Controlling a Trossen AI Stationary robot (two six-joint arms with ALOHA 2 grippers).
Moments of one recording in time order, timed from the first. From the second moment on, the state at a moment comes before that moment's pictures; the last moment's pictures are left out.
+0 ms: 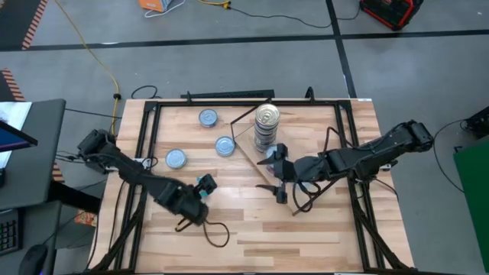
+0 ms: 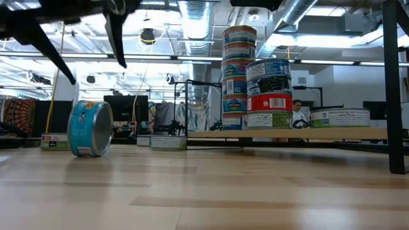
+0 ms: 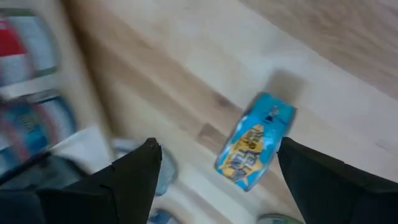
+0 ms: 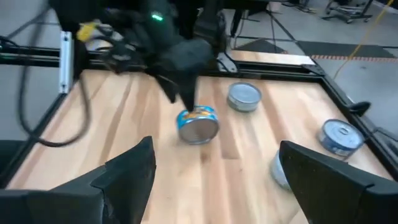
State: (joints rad) left arm -0.54 1.54 1.20 -1.01 -0.53 0.55; right arm 0.31 1.34 1.06 -0.11 0.37 0.05
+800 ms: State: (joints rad) left arm -0.37 1.54 1.01 -0.92 -0.34 1.08; right arm 0.42 1.35 1.06 -0.11 0.48 0.16
